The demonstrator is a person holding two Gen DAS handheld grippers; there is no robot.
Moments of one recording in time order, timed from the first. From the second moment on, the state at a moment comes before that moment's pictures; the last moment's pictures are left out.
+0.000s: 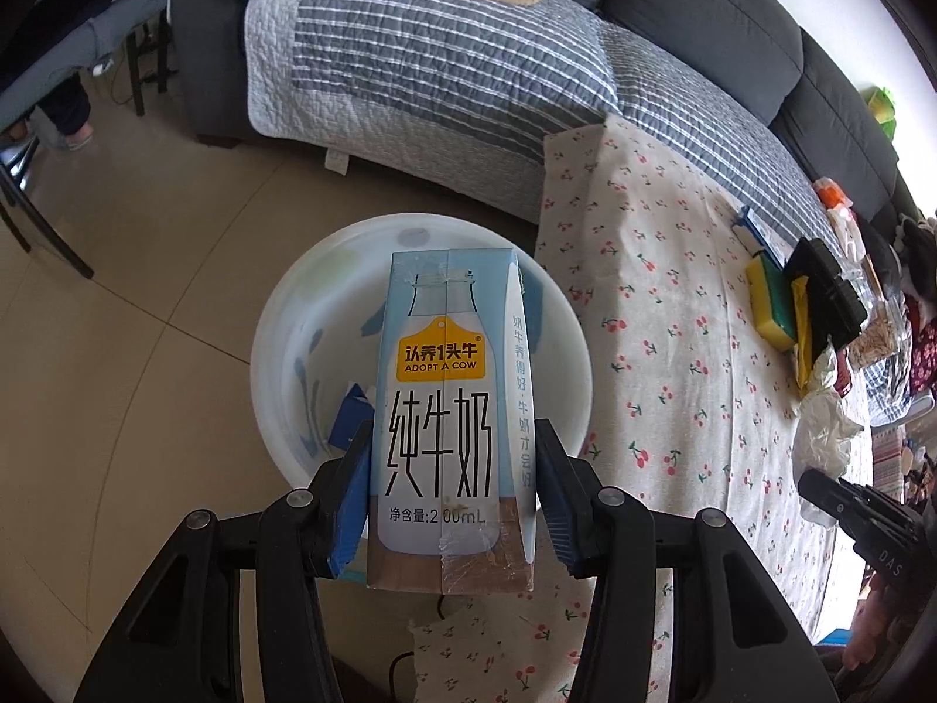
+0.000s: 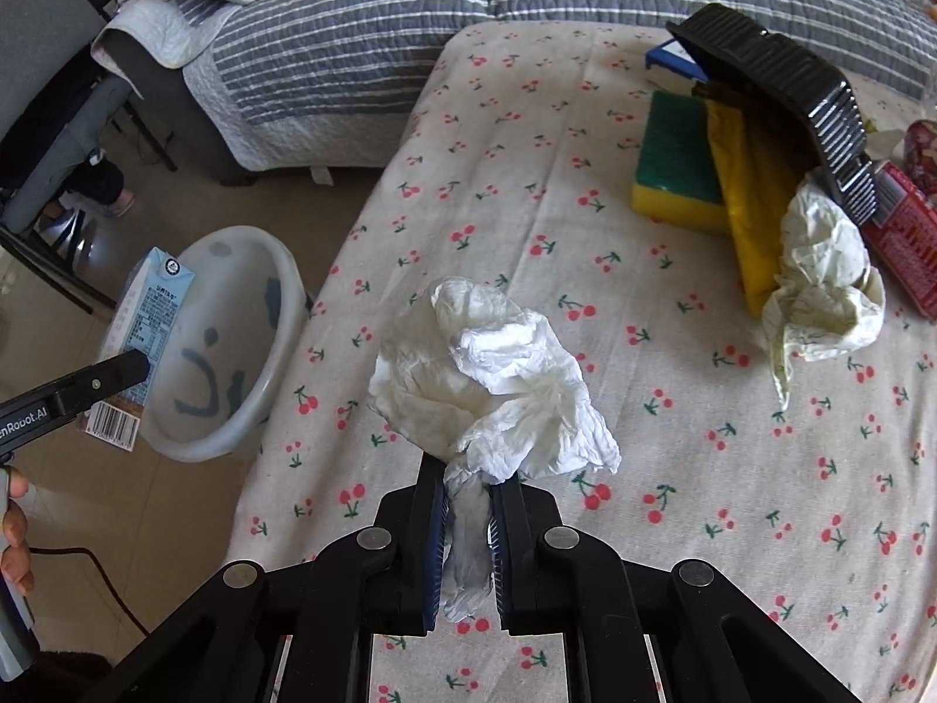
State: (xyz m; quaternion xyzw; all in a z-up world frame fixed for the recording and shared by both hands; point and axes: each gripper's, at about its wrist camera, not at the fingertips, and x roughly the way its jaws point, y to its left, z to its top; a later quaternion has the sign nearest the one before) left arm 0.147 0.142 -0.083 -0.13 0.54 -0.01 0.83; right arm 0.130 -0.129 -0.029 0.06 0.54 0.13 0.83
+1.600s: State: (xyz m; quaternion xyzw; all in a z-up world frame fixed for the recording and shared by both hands) left arm 0.124 0.191 -0.083 -0.08 0.55 0.05 0.83; right arm 0.197 0.011 -0.060 0.09 0.56 0.22 0.80
